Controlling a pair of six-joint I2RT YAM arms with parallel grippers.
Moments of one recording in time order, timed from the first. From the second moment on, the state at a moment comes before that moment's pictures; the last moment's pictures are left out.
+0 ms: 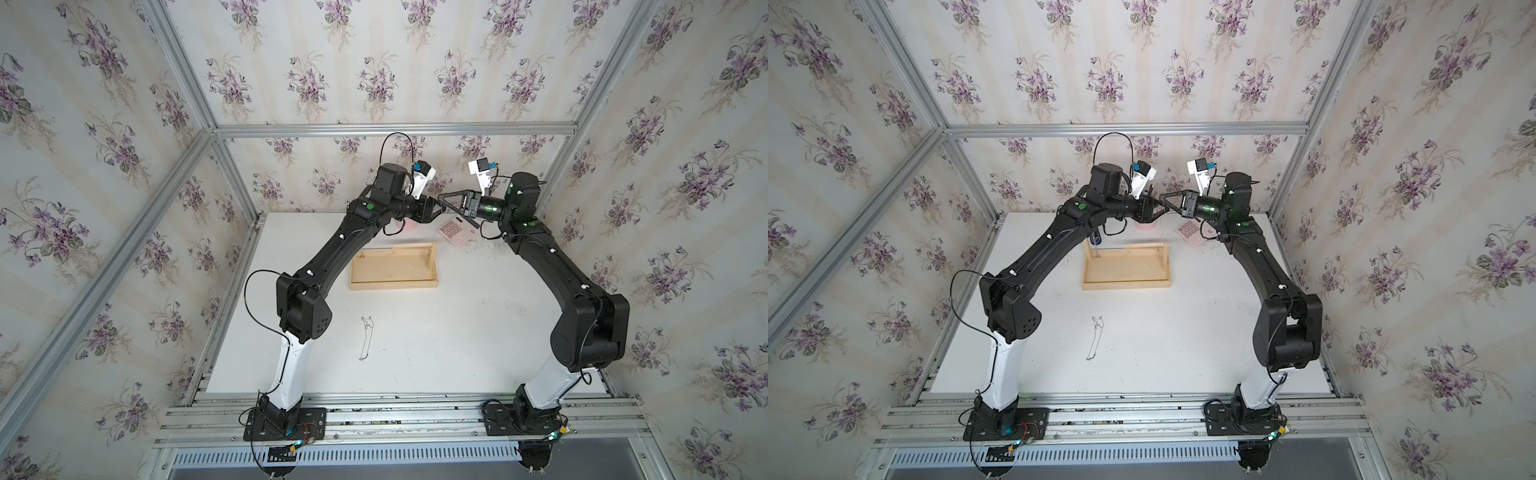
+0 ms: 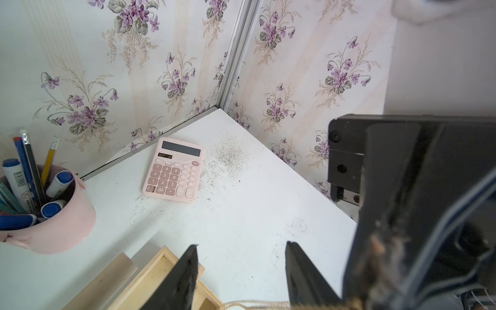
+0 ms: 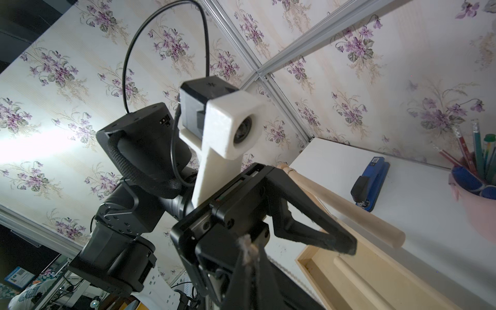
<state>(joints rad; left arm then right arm) -0.56 2.17 2.31 -0.54 0.50 -0.18 0.14 1.71 1.50 0.17 -1.11 0.67</state>
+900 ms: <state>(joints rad) -0.56 2.21 2.38 -0.54 0.50 -0.18 0.14 1.71 1.46 0.33 -1.17 0.80</state>
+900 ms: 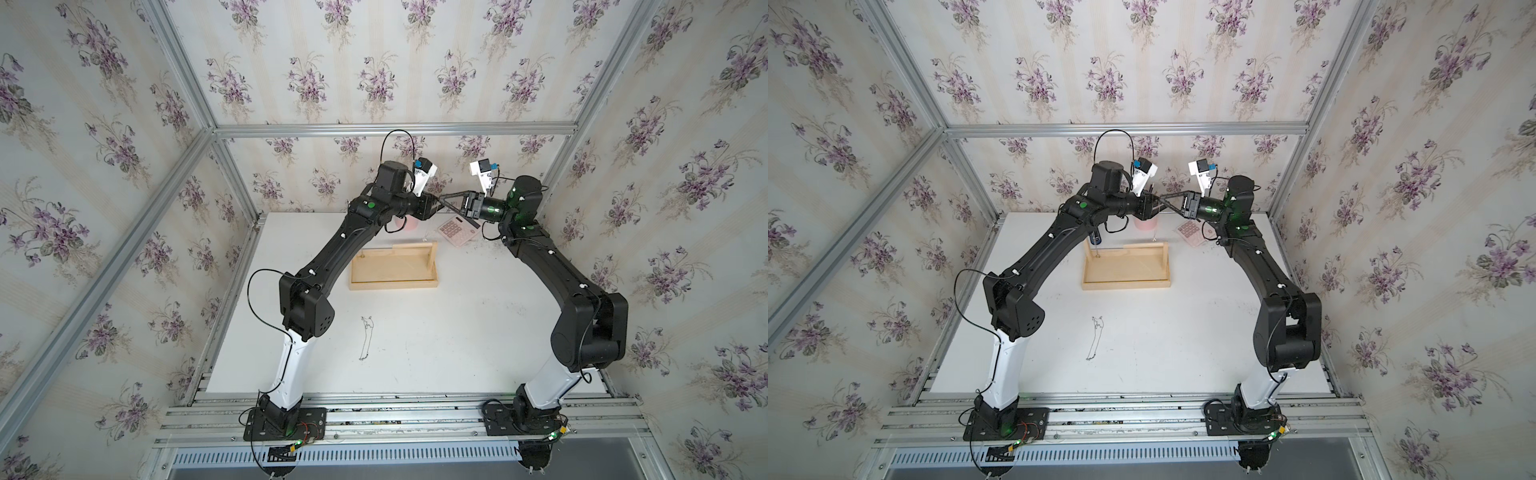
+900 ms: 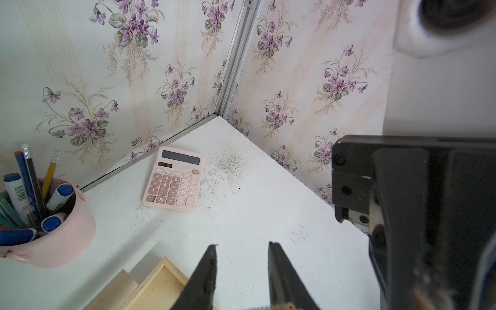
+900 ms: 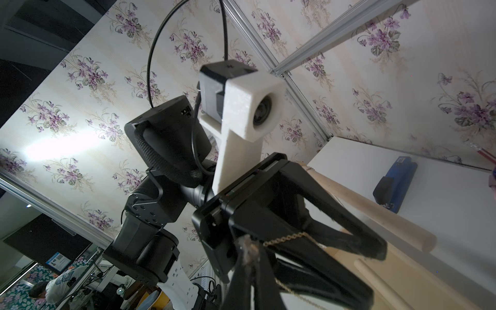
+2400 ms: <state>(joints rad) -0.54 2.26 2.46 -0.63 0.32 -0.14 0.14 1.93 1.66 0.26 -1.22 0.71</state>
